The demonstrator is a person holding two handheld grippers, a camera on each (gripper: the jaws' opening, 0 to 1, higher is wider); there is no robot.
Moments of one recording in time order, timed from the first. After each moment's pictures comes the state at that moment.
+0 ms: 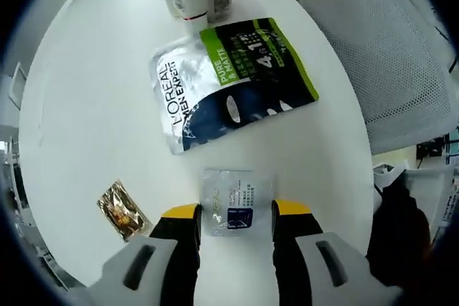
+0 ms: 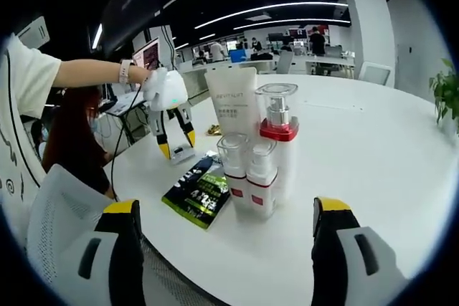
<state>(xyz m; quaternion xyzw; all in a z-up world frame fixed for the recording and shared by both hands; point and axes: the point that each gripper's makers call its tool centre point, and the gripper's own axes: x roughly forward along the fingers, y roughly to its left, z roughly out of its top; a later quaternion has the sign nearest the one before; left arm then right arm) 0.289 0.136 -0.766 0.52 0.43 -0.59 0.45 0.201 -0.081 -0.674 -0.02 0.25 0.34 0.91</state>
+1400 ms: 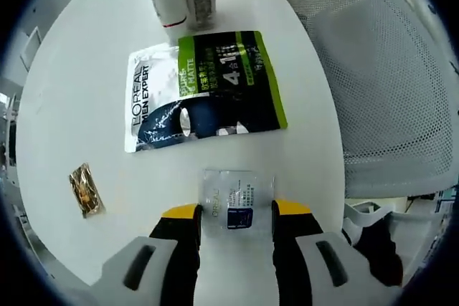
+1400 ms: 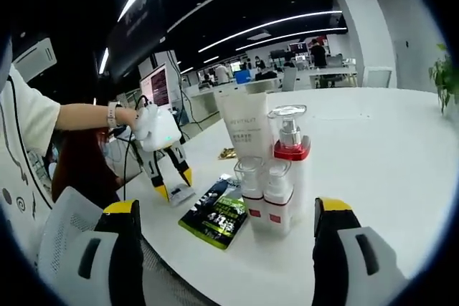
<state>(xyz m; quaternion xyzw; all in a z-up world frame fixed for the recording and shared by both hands) 0.231 0.131 -0.768 0.46 0.47 -0.57 0.50 0.201 -0.067 -0.655 0.04 0.21 0.35 0.91</state>
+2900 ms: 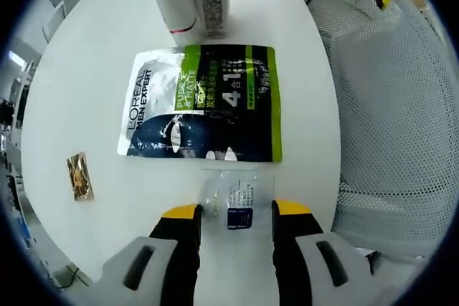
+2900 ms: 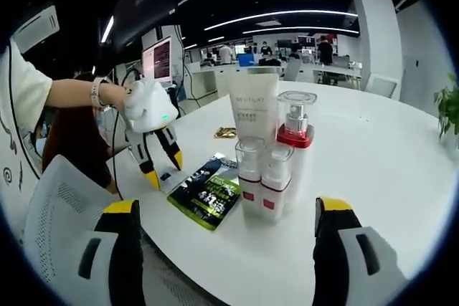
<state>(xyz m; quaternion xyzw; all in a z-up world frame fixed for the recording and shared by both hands) 0.216 0.114 -0.774 0.43 0.49 -0.51 0.57 0.194 -0.070 -0.672 -0.04 0.24 0.35 0.90</state>
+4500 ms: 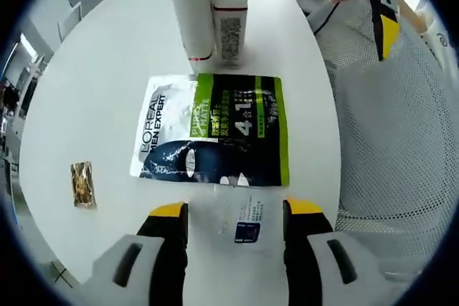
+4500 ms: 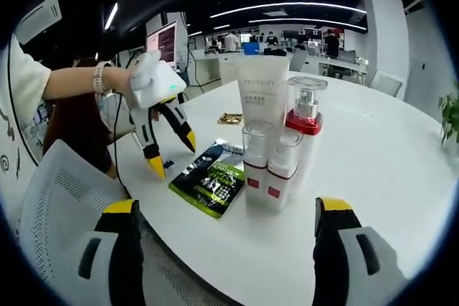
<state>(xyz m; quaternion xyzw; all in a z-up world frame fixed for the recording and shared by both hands) 0.227 0.086 -0.768 0.36 0.46 -0.52 0.62 0.186 -0.069 -0.686 -0.07 0.27 0.36 0.89</state>
